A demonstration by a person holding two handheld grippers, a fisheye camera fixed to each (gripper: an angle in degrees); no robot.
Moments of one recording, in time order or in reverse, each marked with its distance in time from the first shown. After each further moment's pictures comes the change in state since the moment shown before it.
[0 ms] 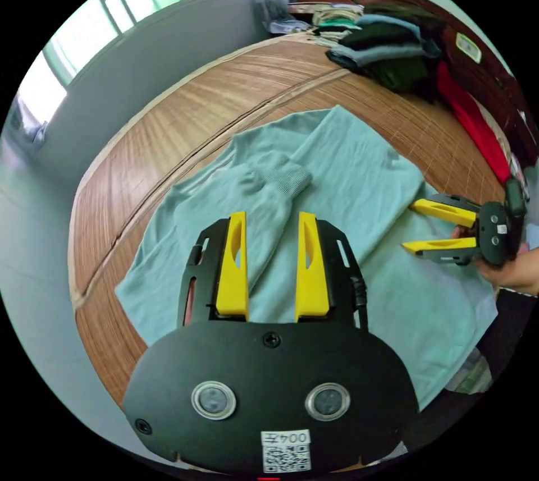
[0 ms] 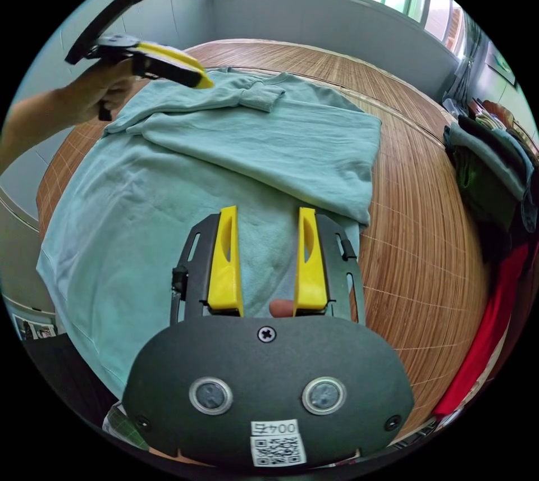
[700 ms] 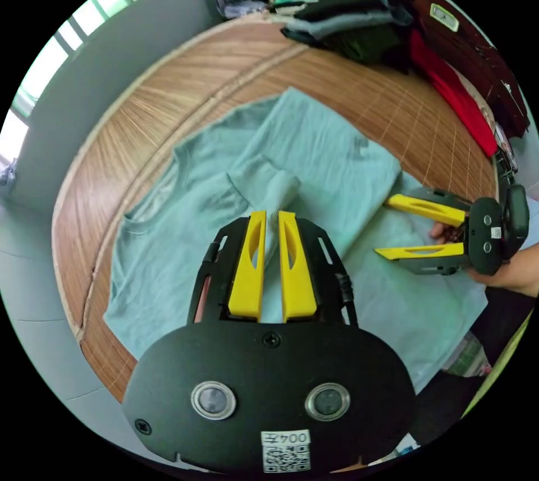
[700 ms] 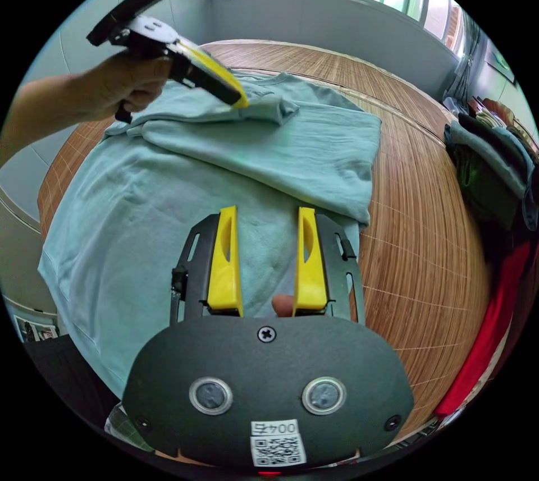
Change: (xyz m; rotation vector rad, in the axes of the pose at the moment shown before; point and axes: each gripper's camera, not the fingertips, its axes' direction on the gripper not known) left arm 0.016 -0.039 0.038 -0.128 0.116 0.124; right arm 0.016 0.004 -0.015 0.001 -0.013 0.007
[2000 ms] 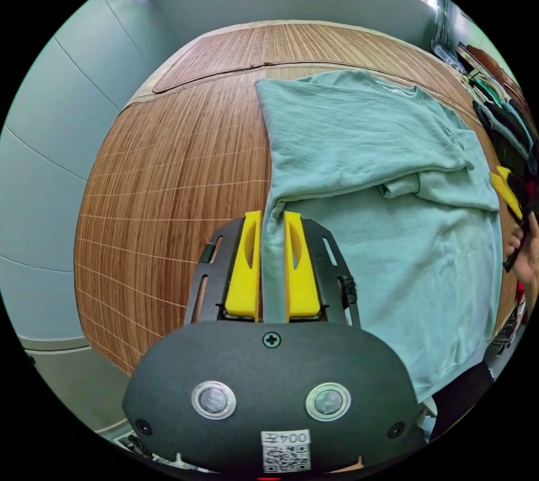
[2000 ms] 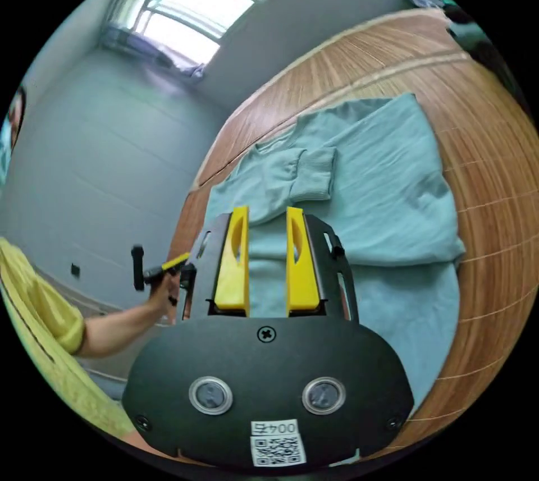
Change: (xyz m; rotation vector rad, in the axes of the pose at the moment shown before) left arm -0.111 0.285 -0.041 -0.048 -0.211 -0.826; right arm 0.109 -0.053 -0.009 0.165 -0.636 0.497
